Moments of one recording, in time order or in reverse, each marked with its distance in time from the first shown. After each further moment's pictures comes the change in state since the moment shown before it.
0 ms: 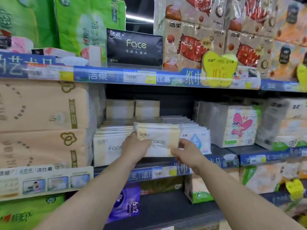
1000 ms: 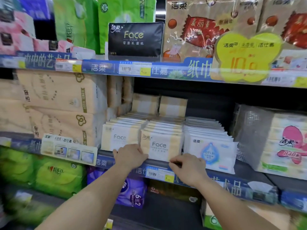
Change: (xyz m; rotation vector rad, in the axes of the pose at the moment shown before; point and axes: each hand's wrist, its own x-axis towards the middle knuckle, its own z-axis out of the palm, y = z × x) left_hand -0.006 -0.030 0.048 0.811 0.251 -0.335; right_hand 0.062 0.070 -0.020 -0.642 -0.277 -0.432
